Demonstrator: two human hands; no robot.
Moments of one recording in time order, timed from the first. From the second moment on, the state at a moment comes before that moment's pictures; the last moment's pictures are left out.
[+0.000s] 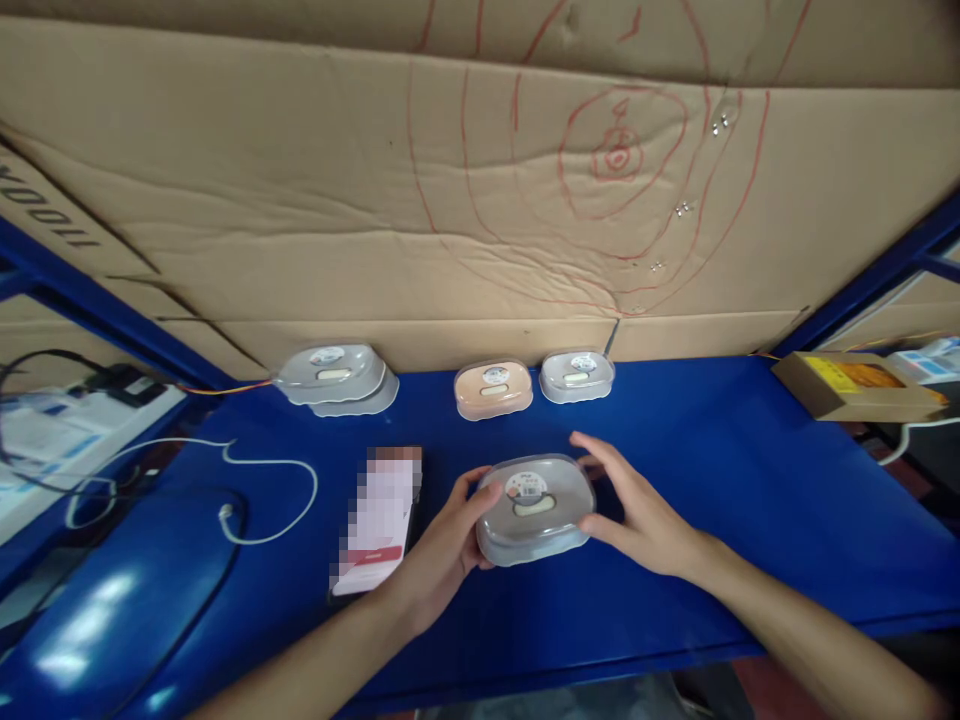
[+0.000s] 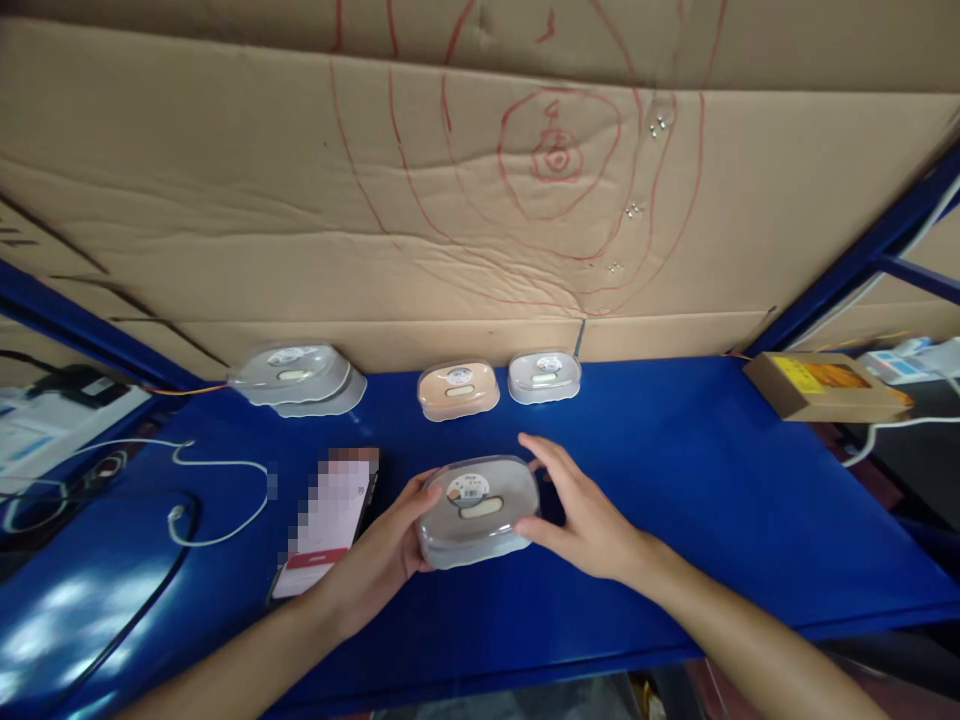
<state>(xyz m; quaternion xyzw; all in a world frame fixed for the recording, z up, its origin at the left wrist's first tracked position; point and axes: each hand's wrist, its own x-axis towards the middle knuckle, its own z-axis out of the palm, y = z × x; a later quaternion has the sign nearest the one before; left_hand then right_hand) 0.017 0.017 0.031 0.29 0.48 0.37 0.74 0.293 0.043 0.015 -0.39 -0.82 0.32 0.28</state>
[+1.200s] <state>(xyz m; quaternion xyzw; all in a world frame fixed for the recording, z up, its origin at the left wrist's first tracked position) 0.022 0.001 0.024 0.42 0.46 0.33 0.70 0.301 0.080 0.011 -0.47 -0.86 -0.12 0.13</state>
